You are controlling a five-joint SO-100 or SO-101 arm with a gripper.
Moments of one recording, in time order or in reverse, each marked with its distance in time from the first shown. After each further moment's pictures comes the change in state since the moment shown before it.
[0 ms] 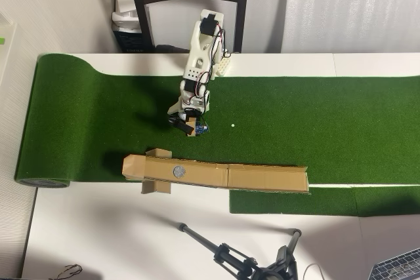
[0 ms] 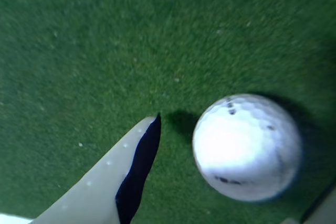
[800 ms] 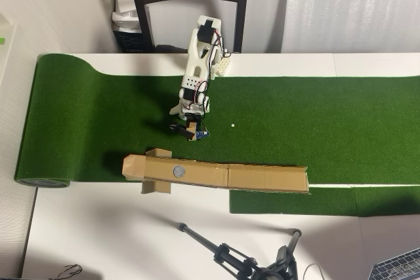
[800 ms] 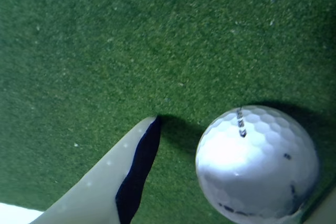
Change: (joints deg) arm 0.0 -7.2 -3.5 0.2 -0.7
